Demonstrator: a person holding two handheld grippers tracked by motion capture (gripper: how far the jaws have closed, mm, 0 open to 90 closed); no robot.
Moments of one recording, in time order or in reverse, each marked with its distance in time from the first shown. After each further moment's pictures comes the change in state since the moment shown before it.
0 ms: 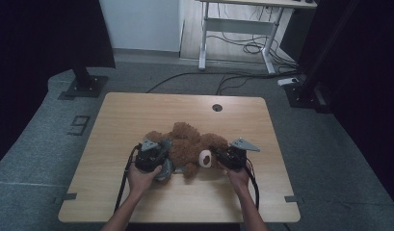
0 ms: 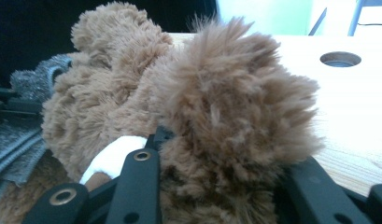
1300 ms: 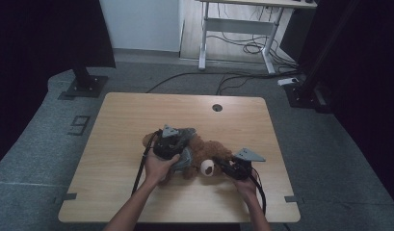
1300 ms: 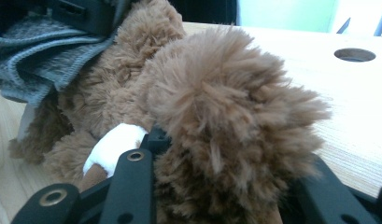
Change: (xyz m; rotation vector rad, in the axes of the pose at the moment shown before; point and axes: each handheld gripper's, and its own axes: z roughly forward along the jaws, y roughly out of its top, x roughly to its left) left arm -0.041 0.058 0.010 -0.004 -0.058 0.102; right arm -0.005 -0.026 -0.025 -0.001 0.075 -0.092
